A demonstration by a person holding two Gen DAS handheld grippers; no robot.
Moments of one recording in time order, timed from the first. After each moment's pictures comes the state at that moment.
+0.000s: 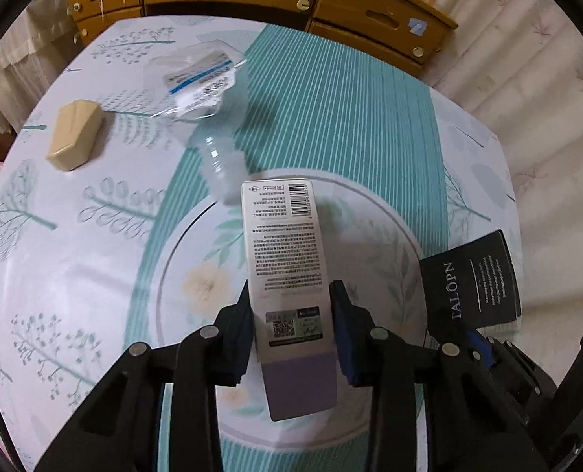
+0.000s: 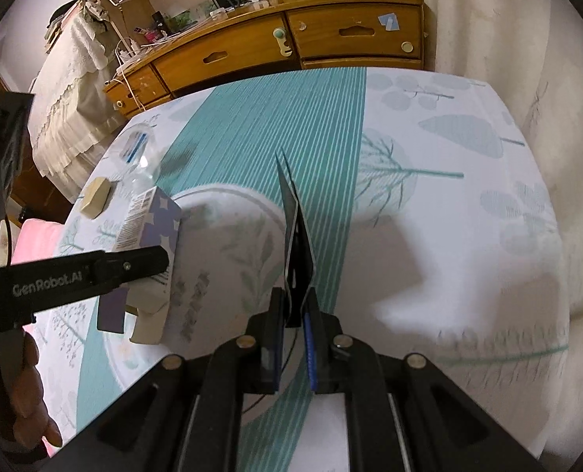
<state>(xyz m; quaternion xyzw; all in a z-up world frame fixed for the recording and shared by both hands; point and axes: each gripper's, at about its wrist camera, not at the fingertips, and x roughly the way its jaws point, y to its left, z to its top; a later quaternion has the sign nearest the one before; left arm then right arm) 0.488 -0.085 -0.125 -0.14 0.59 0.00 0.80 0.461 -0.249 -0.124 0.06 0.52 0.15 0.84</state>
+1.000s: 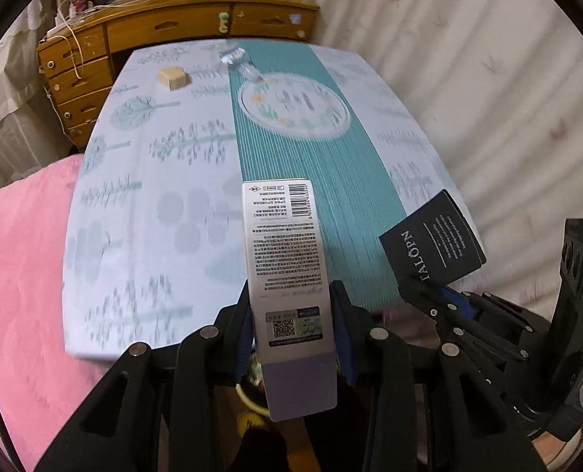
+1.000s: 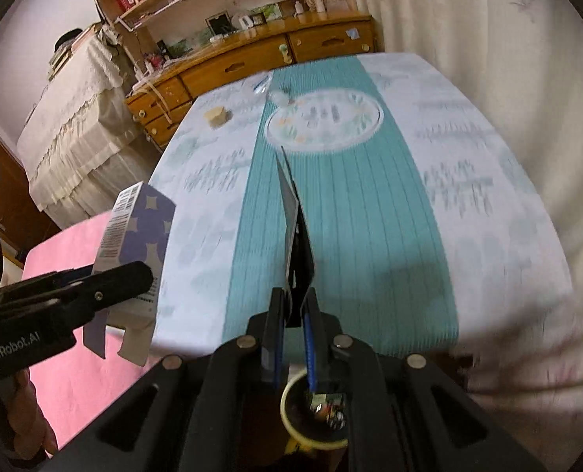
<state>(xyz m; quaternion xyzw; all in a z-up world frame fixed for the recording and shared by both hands) 0.125 0.048 -0.023 -0.03 0.54 -0.18 0.82 0.094 -0.110 -0.044 0.12 0.49 0.05 0.86</state>
